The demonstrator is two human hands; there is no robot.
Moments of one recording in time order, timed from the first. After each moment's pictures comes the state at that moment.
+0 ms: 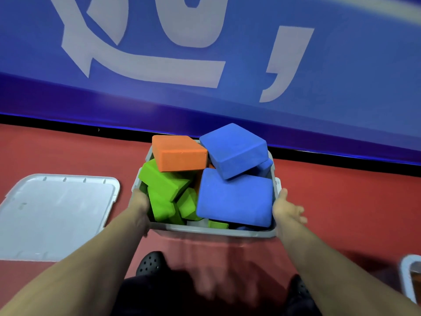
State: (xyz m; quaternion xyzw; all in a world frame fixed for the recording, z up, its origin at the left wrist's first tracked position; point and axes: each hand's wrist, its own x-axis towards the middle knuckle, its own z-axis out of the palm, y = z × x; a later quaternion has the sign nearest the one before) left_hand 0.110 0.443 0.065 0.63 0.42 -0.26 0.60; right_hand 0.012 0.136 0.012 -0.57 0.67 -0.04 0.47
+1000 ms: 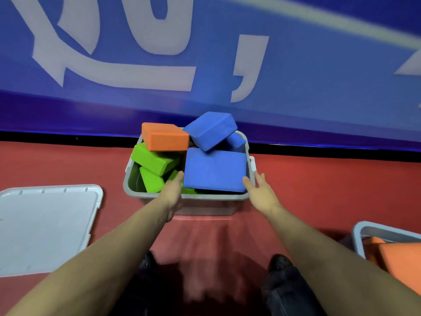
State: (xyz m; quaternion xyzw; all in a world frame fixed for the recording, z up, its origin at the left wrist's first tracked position) left_hand 0.071 0.359 0.079 0.70 0.17 -0.32 0.61; right_hand -0.034 0.137 0.077 -0.81 0.35 0.02 0.47
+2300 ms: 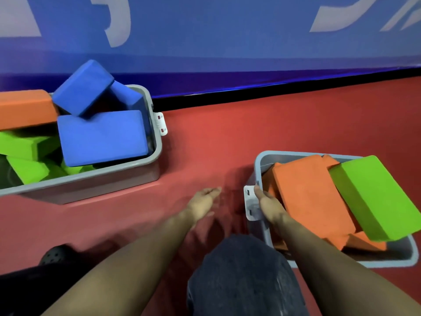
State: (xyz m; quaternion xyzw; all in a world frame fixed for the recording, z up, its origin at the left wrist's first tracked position) left_hand -0.157 0.121 -0.016 0.68 -0.06 -0.56 0.47; right_hand -0.309 -0.026 0.005 -0.62 0.58 0.06 0.53
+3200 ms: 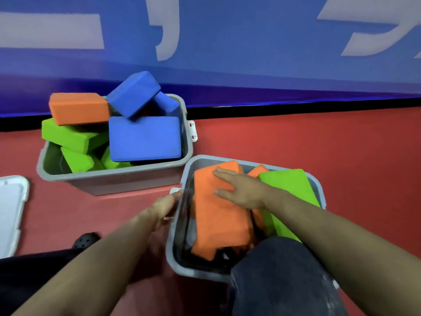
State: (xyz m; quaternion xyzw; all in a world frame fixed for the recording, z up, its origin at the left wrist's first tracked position) left_hand -0.050 0.257 -0.046 0.71 0.09 -0.53 0.45; right_hand -0.181 0.033 0.074 -0.94 0.10 0.20 0.27
